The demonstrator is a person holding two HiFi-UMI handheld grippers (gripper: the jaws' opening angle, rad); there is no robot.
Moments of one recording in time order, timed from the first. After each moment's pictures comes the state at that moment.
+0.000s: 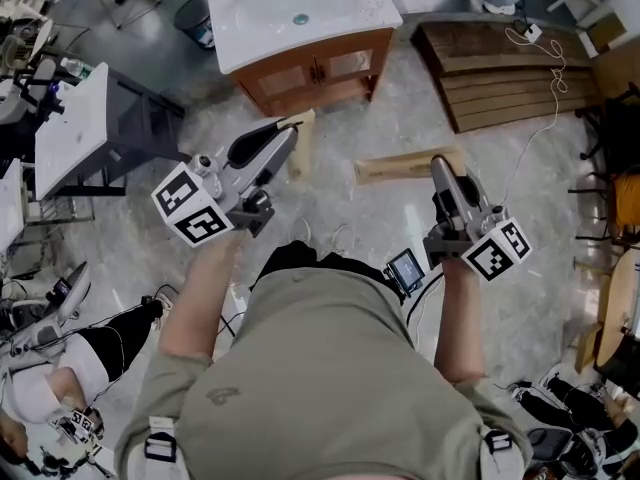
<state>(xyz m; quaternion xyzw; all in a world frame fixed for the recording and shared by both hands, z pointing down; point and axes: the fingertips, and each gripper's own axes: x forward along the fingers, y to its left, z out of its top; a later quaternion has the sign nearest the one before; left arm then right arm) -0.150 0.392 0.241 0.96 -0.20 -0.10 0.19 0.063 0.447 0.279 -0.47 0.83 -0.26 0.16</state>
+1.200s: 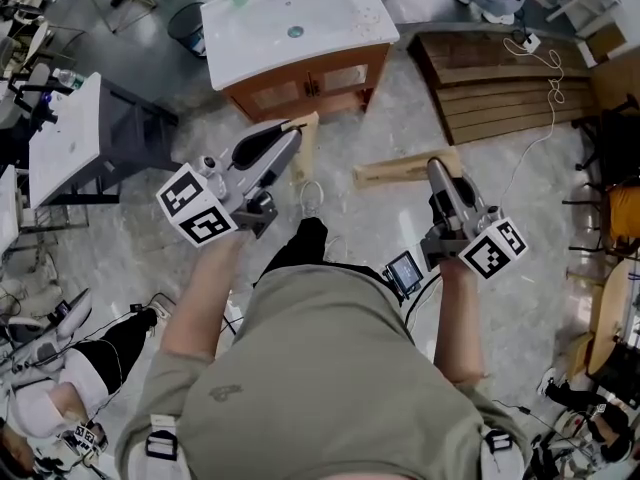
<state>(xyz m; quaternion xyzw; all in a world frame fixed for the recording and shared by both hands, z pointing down) -0.131 0.332 0.246 0.95 -0.20 -0.11 0.20 0.078 0.384 0.289 -0.47 0.83 -0.27 0.15</state>
